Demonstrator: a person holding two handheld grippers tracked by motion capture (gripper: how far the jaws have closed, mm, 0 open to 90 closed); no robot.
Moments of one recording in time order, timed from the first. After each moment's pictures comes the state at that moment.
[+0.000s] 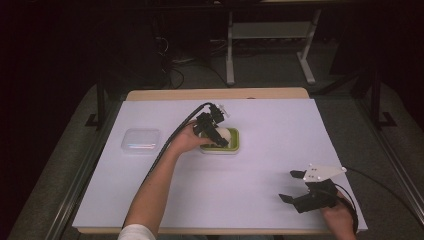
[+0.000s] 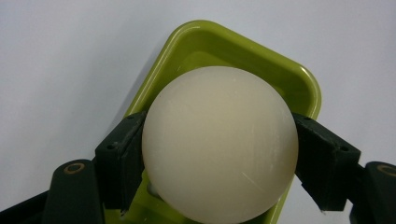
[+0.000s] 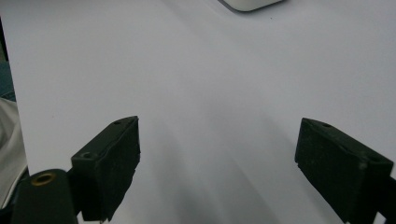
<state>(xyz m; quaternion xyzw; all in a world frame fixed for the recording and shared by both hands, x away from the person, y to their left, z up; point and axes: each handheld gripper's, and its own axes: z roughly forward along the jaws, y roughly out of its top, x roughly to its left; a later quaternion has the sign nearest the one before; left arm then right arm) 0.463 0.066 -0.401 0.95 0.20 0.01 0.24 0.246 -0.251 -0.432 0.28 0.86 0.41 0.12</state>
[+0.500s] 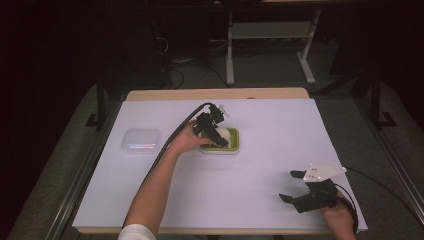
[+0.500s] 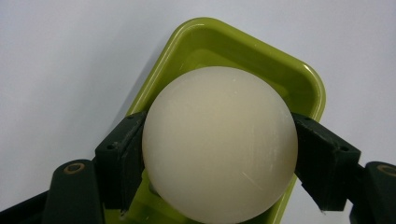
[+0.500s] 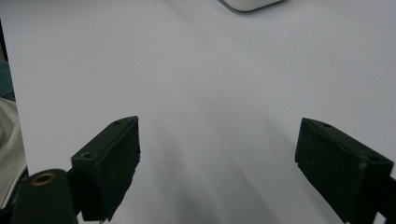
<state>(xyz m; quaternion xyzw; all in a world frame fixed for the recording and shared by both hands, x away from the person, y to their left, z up) 0.464 0.066 -0.402 0.95 0.20 0.01 0.24 0.246 -0.251 -0.432 0.28 0.86 0.41 0.12</state>
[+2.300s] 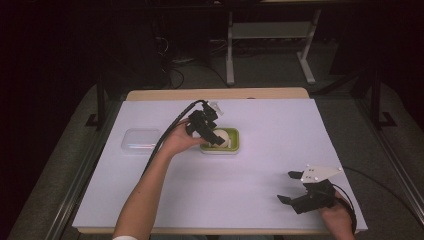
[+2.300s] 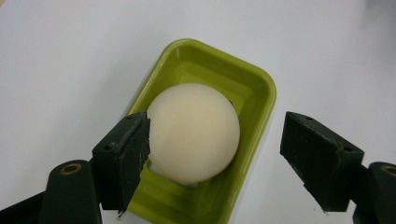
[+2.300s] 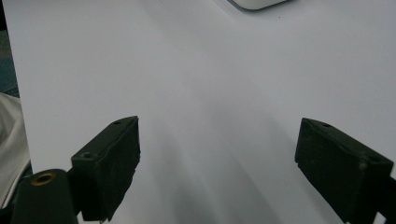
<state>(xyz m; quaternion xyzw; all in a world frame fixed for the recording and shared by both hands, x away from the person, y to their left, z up) 0.441 0.089 -0.371 0.94 0.18 0.03 0.28 0.246 -0.246 -0.433 0.27 0.86 0.41 0.12</state>
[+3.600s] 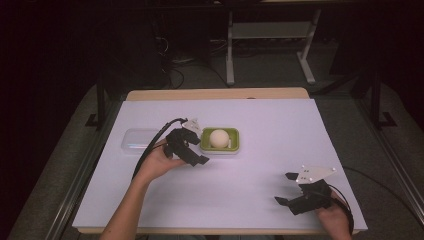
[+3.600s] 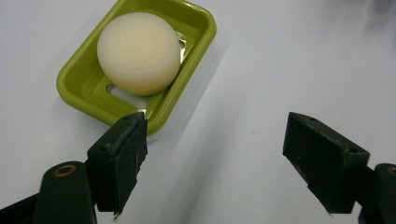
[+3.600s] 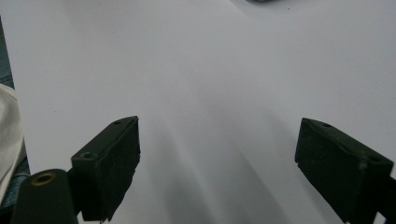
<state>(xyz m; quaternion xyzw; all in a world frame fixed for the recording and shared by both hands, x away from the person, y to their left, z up) 0.369 0.142 -0.367 0.93 0.19 0.04 0.30 0.246 -0.238 -0.435 0.27 0.87 0.39 0.12</state>
